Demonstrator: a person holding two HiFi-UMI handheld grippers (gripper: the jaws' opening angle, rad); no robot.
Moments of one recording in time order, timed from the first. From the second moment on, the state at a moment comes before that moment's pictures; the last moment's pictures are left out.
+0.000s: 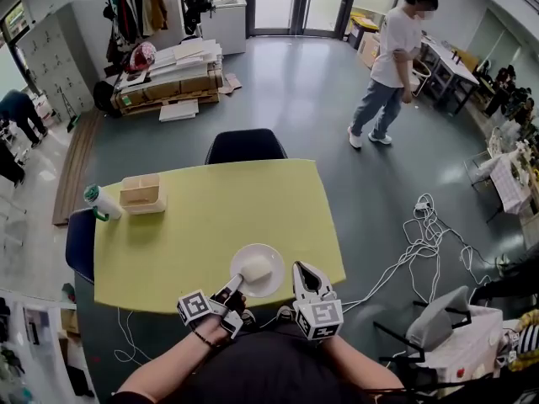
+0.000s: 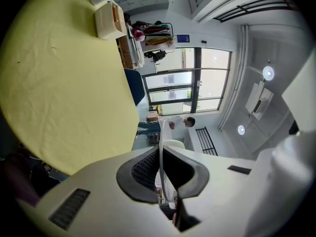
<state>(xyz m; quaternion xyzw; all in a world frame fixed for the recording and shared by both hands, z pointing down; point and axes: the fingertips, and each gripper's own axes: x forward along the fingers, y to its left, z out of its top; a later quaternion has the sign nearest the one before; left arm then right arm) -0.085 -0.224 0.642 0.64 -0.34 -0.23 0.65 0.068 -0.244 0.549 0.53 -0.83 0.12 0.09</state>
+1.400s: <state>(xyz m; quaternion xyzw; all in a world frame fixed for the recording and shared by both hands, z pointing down) -0.043 -0.235 0.782 0.62 -0.34 -0.24 0.66 0.114 -0.285 0.576 0.51 -0.85 0.13 0.10</state>
